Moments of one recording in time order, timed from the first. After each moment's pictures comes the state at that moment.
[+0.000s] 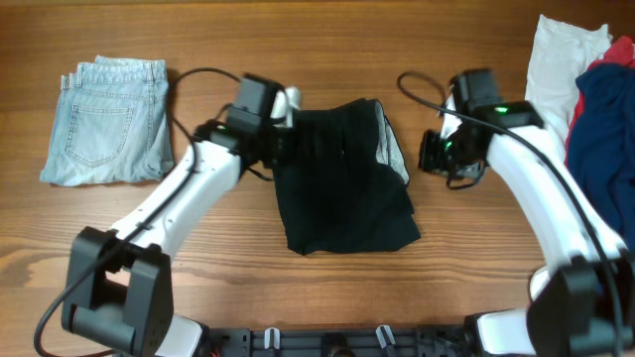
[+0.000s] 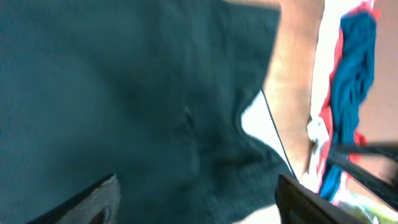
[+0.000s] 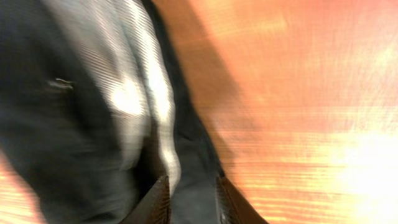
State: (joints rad) left arm -0.35 1.66 1.13 -0.47 0.52 -0.58; right arm 0.13 1.56 1.23 -1.00 -0.20 0.31
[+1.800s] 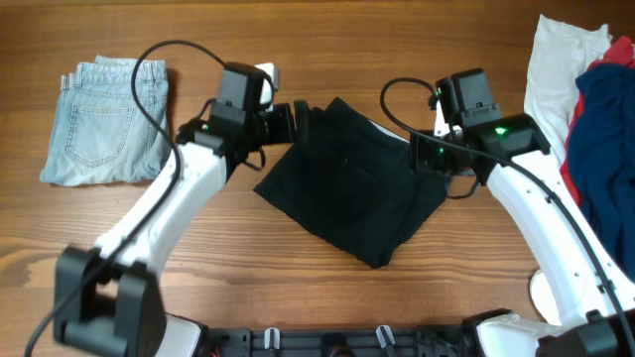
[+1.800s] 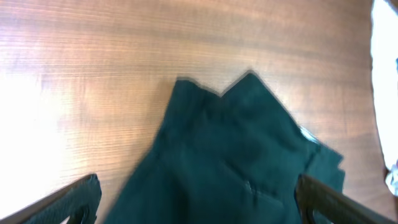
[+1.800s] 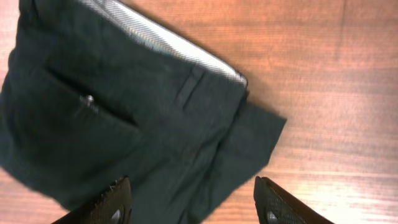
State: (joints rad) left arm -0.33 1.62 1.15 -0.40 0.24 -0.42; right arm 0.26 1.44 1.23 -1.02 -0.01 0.28
